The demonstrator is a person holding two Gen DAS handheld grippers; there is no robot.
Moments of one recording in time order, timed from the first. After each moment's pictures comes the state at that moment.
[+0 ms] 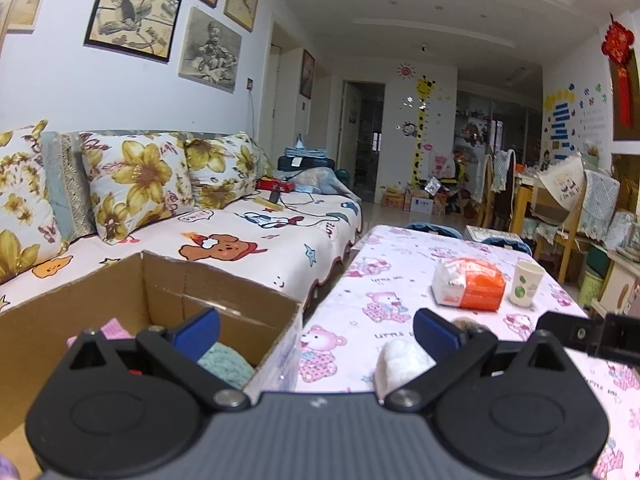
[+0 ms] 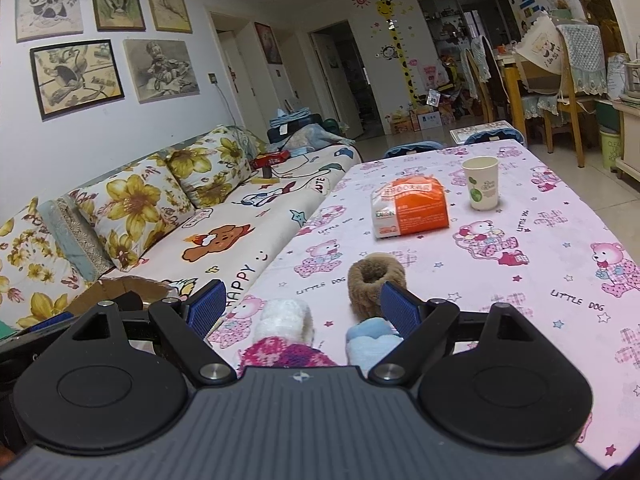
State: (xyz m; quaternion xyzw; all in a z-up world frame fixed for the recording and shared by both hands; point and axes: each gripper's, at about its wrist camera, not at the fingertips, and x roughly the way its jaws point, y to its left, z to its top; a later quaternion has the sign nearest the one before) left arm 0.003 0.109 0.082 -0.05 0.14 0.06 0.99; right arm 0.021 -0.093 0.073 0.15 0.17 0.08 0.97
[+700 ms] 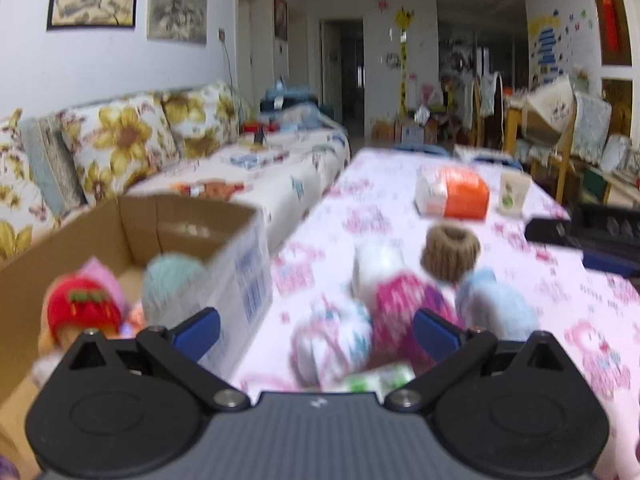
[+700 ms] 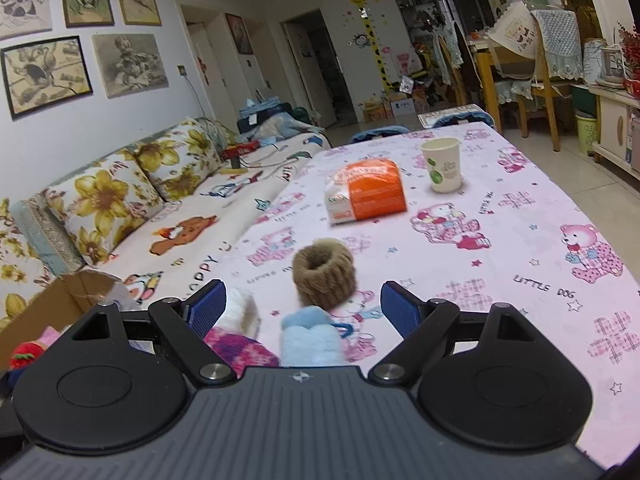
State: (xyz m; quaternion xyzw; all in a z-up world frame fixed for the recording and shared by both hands) left arm -0.011 0.068 0.053 0.00 0.26 0.04 0.97; right arm 0.051 -0.084 0.054 0.16 0.20 0.04 0.97
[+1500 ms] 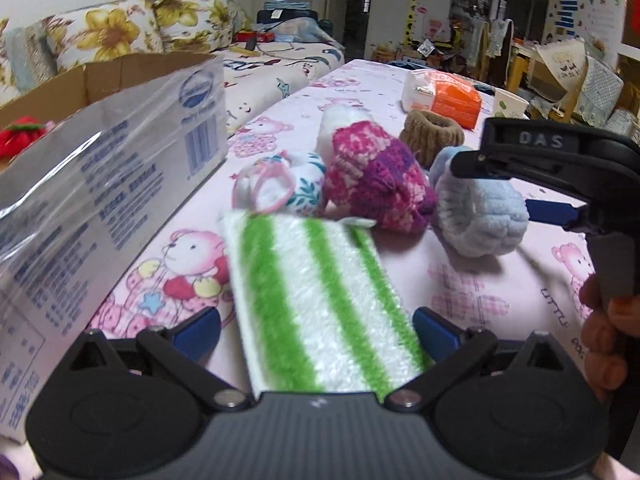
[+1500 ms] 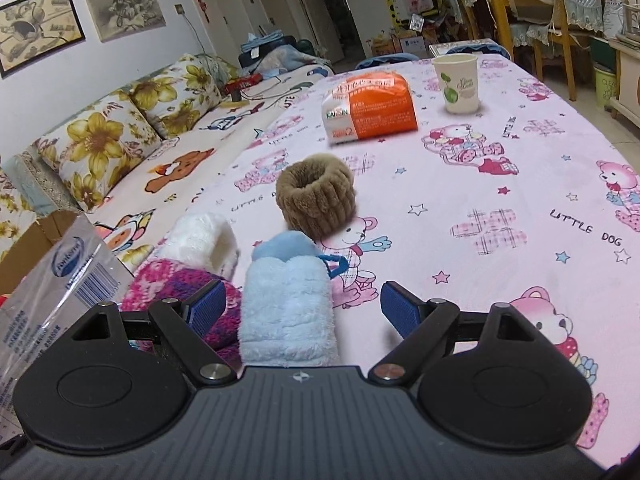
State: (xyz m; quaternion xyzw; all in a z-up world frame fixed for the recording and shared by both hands) left arm -0.013 0.044 -0.001 -0.05 0.36 0.03 0.93; right arm 0.090 -0.068 0.018 0.15 0.29 0.07 0.94
